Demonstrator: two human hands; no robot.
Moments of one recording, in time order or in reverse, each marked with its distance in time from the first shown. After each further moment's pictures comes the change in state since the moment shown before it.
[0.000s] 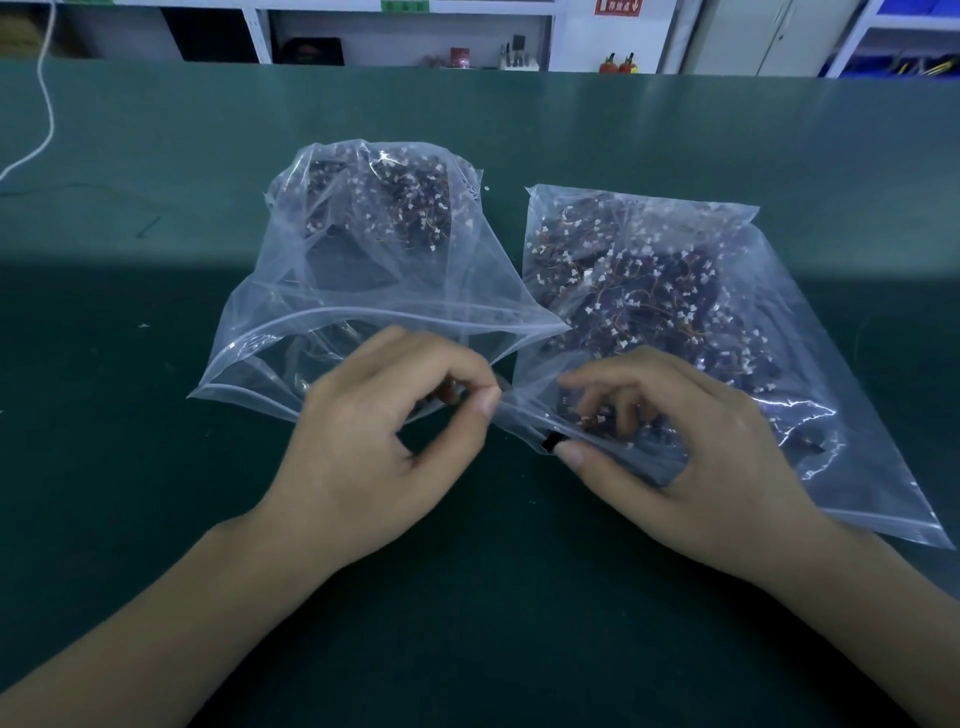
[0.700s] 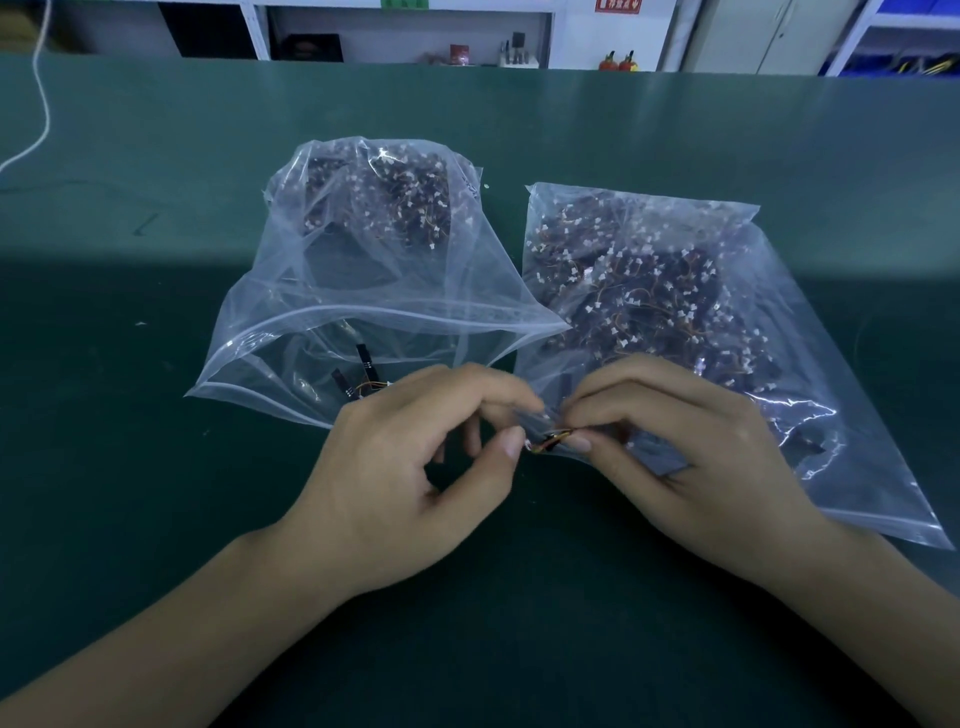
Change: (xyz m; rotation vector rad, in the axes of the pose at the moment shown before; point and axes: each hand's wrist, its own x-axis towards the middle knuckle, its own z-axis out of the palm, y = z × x) left_hand -0.007 0.012 0.010 -0.191 -0.128 -0.052; right_hand 0.004 0.007 0.003 0.013 -0.024 -0.142
